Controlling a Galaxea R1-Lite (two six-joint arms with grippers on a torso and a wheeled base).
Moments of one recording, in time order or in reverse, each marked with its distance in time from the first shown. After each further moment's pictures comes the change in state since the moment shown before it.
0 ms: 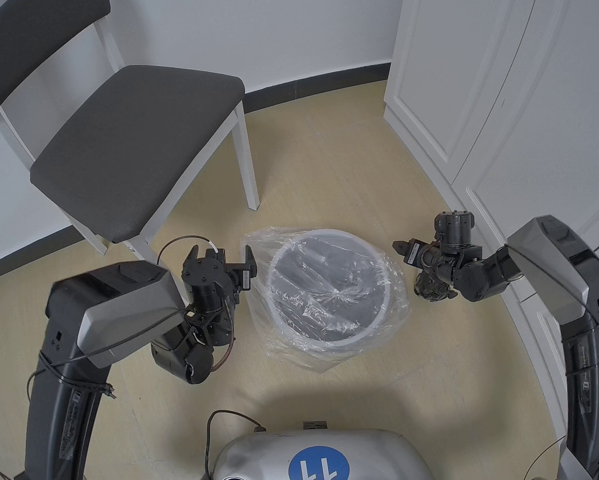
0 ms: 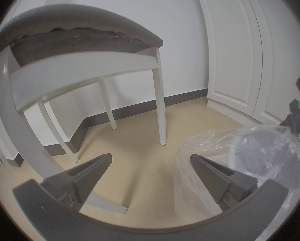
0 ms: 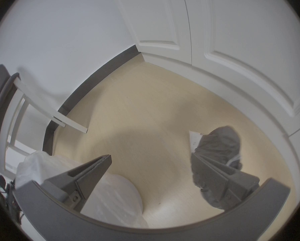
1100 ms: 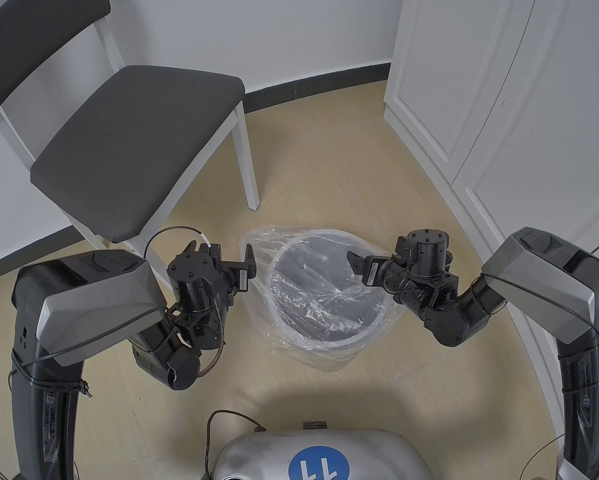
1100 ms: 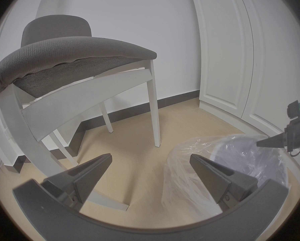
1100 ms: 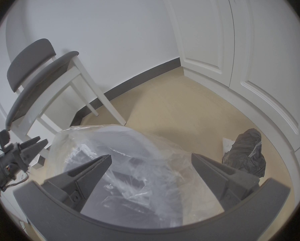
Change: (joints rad) left arm -0.028 -0.160 0.180 0.007 -0.040 0.007; right arm 0.218 -0.091 0.304 -0.400 -0.065 -0.147
